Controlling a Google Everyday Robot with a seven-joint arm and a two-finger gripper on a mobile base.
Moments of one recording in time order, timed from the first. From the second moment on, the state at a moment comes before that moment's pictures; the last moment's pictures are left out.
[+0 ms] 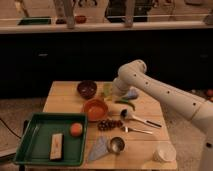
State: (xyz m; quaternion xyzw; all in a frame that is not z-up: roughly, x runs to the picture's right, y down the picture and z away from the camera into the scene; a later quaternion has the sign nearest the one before) arm 0.044 0.045 0.816 -0.21 -0.19 -0.12 0.95
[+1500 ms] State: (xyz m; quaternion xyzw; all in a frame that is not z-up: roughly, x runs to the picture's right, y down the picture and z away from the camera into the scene) arm -0.079 0.000 0.832 -0.15 -0.32 -0.19 0.91
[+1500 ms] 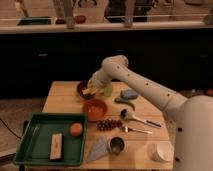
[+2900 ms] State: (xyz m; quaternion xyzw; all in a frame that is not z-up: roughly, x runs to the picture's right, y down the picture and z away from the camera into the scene) arm -0.122 -0.010 0.847 -0.16 -0.42 -0.11 0.88
